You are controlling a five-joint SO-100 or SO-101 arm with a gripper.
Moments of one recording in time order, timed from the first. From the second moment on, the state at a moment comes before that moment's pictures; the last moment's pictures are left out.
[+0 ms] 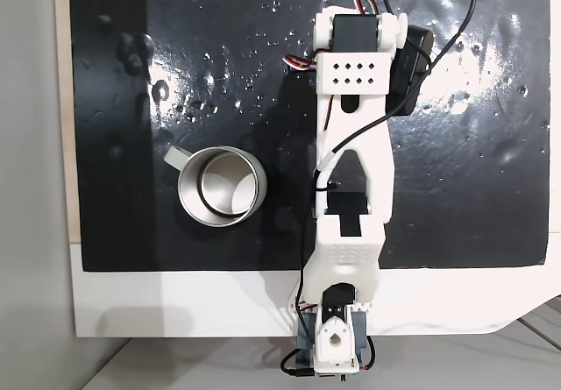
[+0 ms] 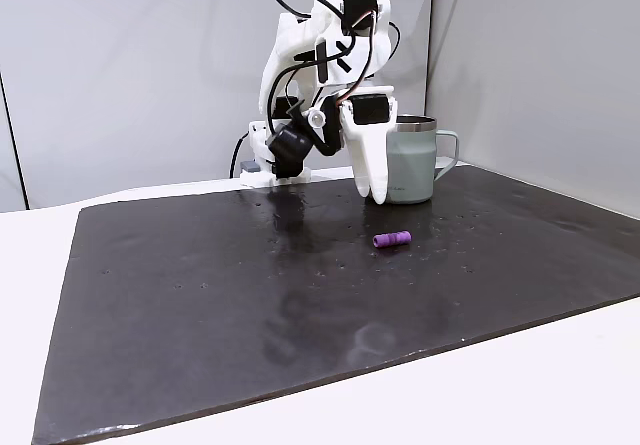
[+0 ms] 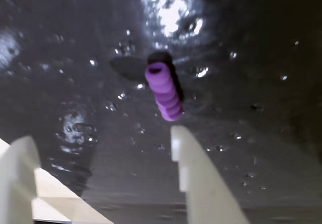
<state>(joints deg) -3.4 51.5 38.4 91.9 11.0</state>
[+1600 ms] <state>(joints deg) -4.1 41.6 27.6 94.4 8.4</state>
